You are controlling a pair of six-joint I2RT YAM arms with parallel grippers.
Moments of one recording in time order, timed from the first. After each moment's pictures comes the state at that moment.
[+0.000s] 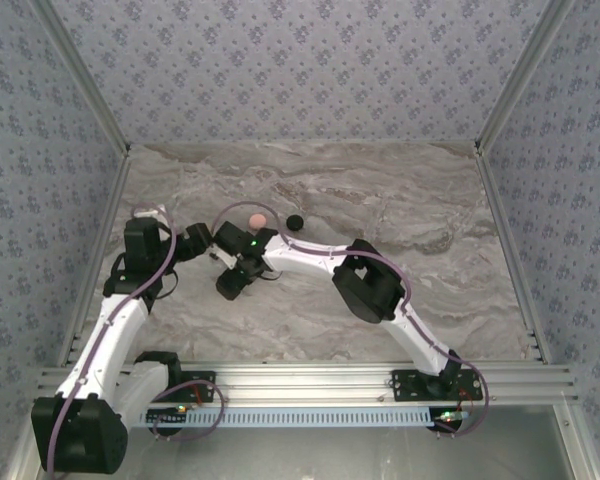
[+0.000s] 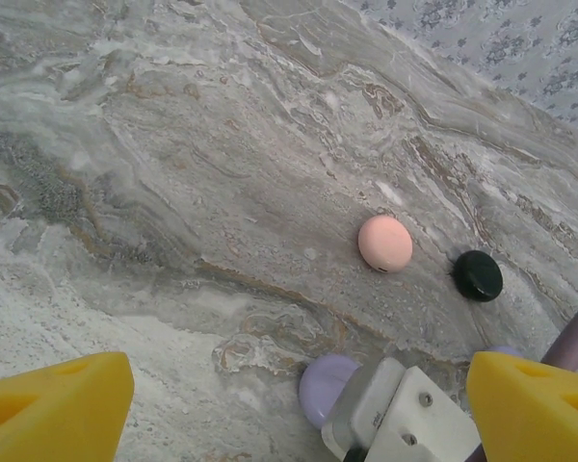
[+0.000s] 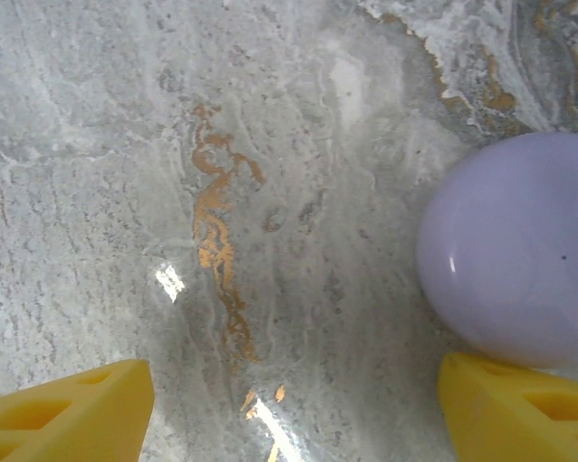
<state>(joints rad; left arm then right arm) -0.07 0.89 0.64 -0.33 0.14 -0.44 1.04 2.32 1.88 -0.69 -0.10 0.11</state>
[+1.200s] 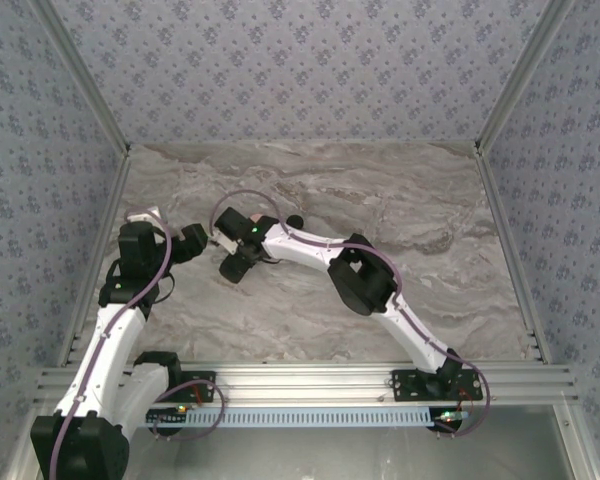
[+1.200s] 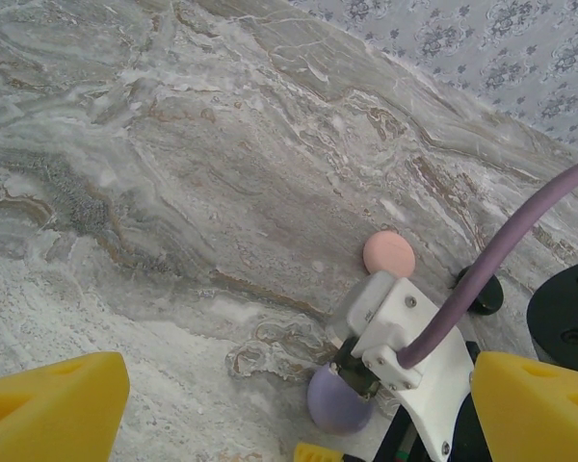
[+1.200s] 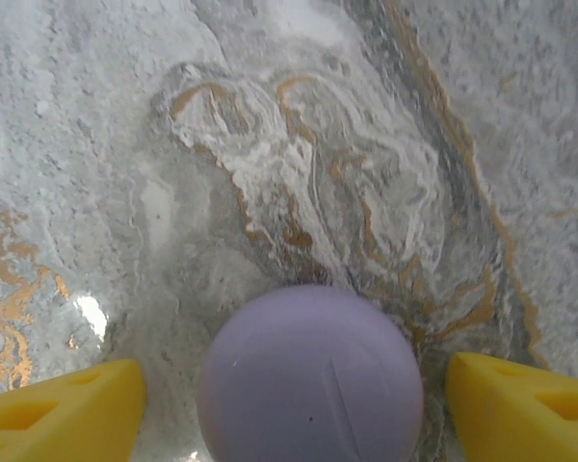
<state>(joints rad) -0.06 0.82 0.63 -0.36 0.11 -0.44 0.97 2.43 2.04 -0.70 -0.01 -0.07</state>
